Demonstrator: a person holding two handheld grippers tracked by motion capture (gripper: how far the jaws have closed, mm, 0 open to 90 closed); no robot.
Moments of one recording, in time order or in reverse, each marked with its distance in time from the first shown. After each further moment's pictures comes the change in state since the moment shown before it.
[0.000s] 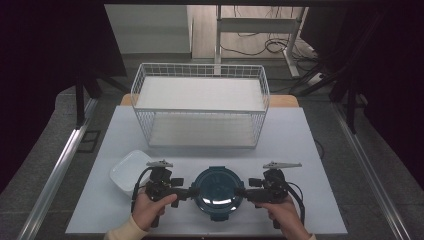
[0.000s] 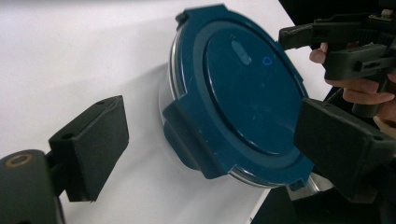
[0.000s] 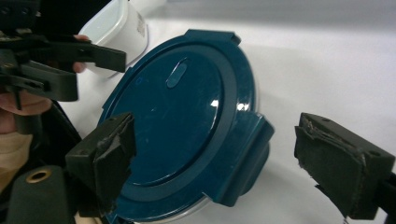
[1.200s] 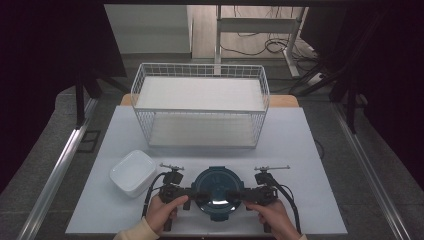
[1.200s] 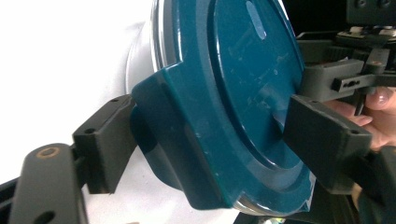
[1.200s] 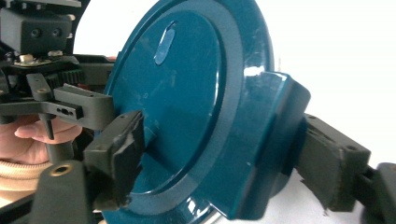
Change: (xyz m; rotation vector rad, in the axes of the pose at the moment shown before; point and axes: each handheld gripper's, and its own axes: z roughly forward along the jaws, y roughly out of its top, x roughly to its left) left arm 0.006 -0.007 0.037 0.071 -0.098 -0.159; right arm -0.007 -0.011 0.030 0.108 0.072 0.217
